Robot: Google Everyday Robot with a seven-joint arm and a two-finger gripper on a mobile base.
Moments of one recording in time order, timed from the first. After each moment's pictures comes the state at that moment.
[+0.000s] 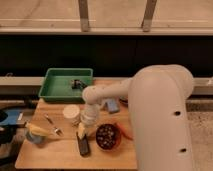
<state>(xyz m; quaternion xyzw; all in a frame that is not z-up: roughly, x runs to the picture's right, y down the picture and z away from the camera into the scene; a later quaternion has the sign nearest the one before) -0.089 0.232 0.783 -0.49 0.12 0.46 0.73</state>
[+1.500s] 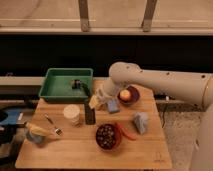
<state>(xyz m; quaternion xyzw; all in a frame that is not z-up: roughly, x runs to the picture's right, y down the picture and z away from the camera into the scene) -0.037 0.071 0.719 -0.39 -0.07 0.53 0.75</state>
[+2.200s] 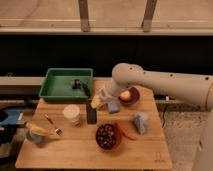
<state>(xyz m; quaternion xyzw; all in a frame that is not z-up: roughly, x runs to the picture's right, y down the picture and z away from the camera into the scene) -0.032 0.076 0.729 -0.39 -0.07 0.53 0.75</state>
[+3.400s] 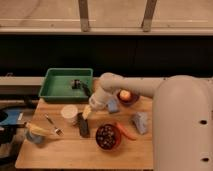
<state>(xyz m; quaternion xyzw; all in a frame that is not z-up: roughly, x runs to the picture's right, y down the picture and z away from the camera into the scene) -0.086 0.150 0.811 -0.50 -0.03 0.49 0.71</state>
